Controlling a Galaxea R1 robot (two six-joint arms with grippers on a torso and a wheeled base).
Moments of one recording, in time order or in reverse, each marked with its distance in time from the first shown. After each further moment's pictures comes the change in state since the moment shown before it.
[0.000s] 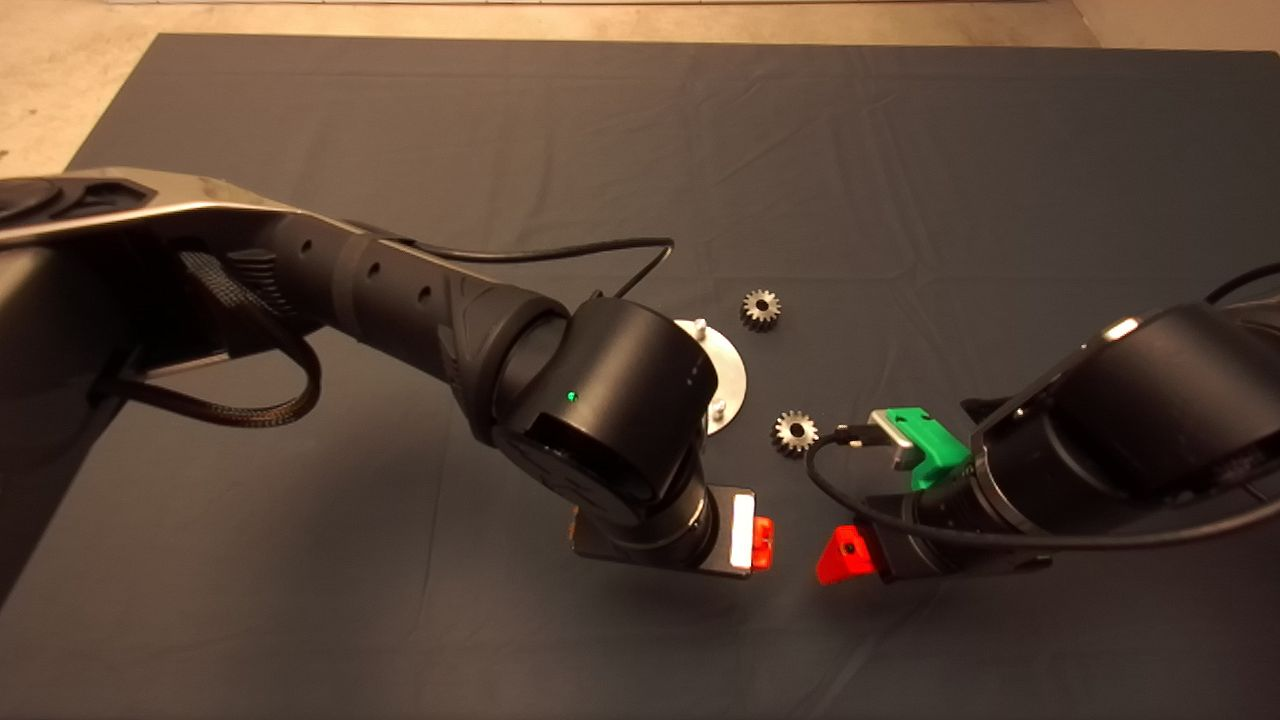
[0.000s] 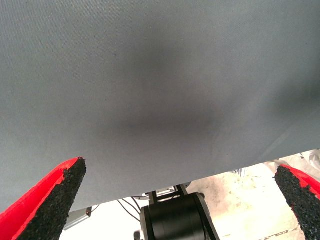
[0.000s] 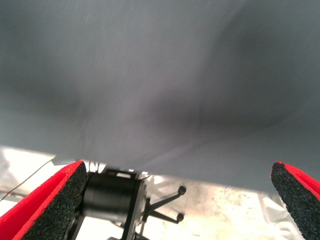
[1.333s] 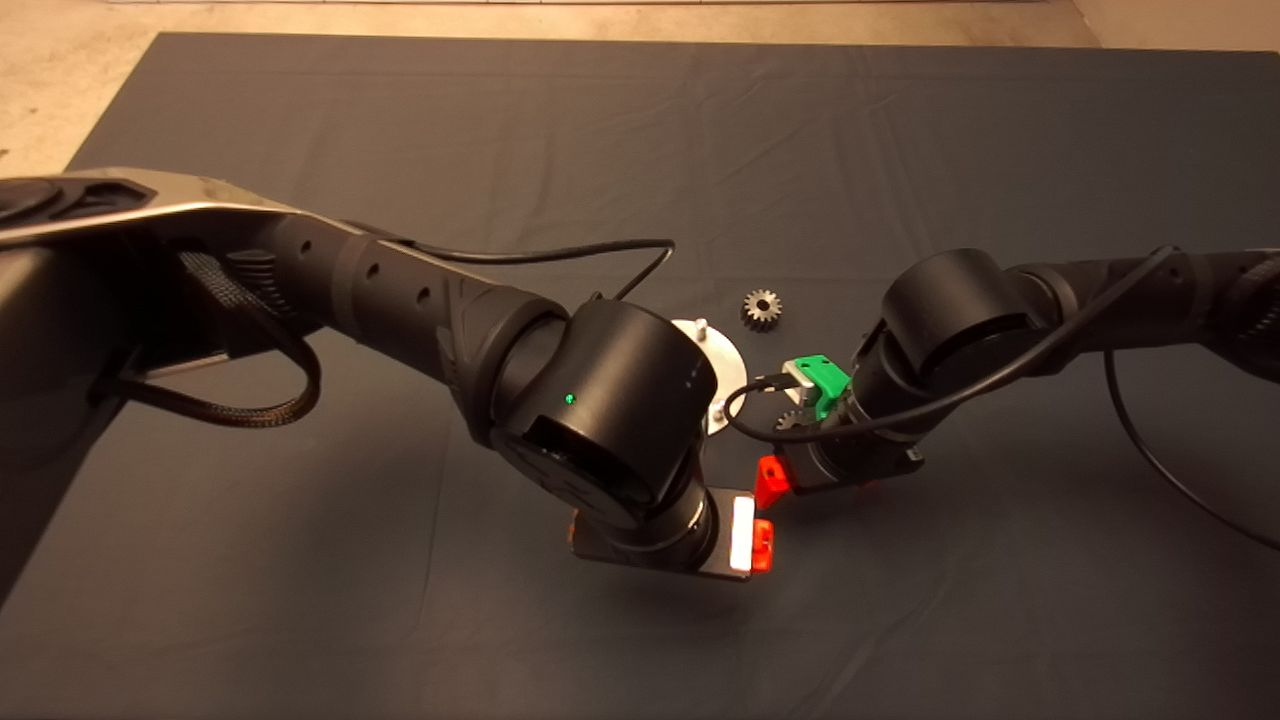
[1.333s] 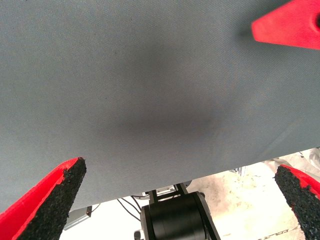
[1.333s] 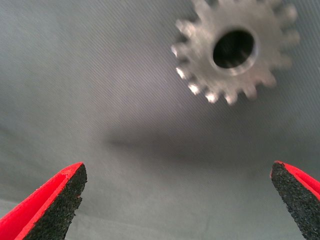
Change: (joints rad) left arm 0.000 0.000 0.005 0.000 0.000 0.000; right arm -0.074 0.144 -0.358 -0.068 0.004 -0.331
